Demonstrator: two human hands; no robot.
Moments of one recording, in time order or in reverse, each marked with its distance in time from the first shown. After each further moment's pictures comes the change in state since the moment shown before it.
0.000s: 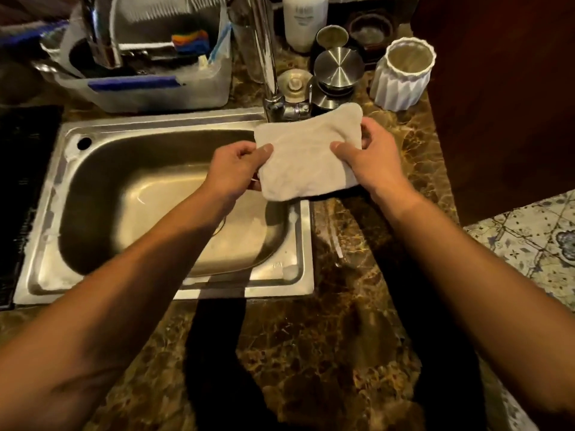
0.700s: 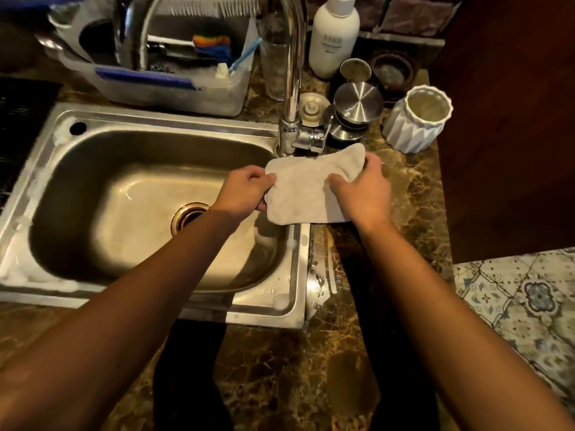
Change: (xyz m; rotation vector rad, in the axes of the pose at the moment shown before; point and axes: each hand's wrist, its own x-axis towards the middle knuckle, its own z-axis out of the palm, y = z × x) left_hand 0.035 -0.035 0.005 -0.043 0.018 -0.083; right_hand 0.017 0.001 0.030 -0.439 0.122 0.074
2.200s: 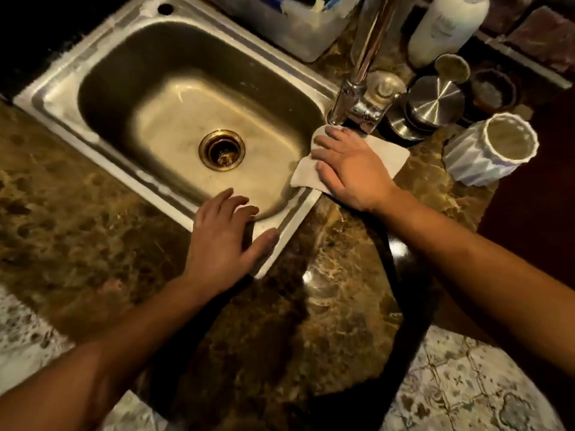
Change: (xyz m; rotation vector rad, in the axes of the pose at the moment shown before) left_hand -0.172 -0.097 0.066 0.816 0.506 0.147; right_hand 0.058 0.001 0.026 -0.613 -0.621 -1.449
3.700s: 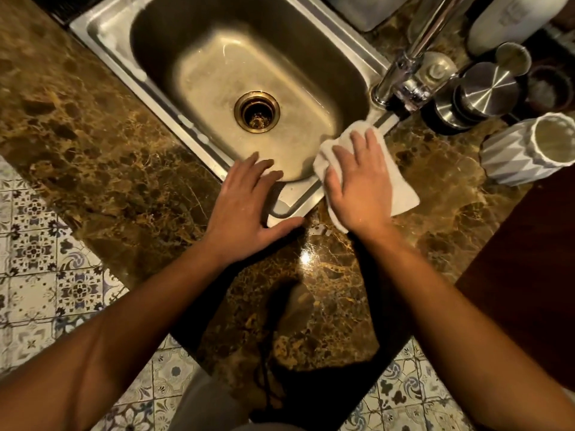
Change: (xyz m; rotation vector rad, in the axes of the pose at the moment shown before) left_hand -0.030 -0.003 -0.002 -0.071 0.109 0.039; right_hand -0.037 -0.089 0.031 0.032 0.115 0.380
